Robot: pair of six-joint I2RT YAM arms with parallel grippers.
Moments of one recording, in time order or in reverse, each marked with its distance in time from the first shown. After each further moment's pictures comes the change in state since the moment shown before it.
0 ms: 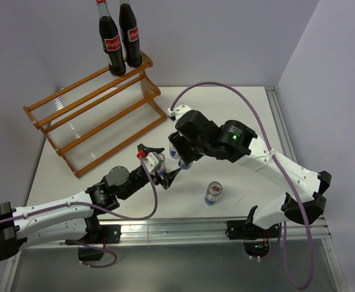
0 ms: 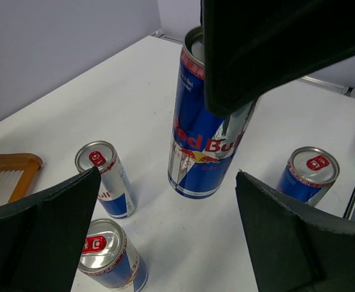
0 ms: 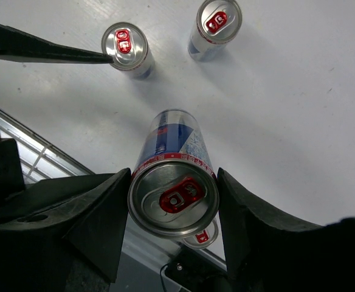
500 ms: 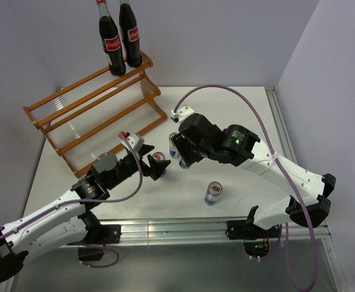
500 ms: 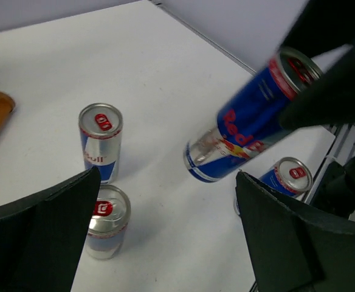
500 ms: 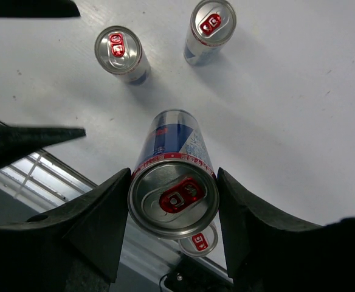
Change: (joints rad) left arm 0.293 -0.077 0.095 -0.309 0.237 -0.351; right arm -0.002 -0.064 -0.114 0.081 0.022 0.006
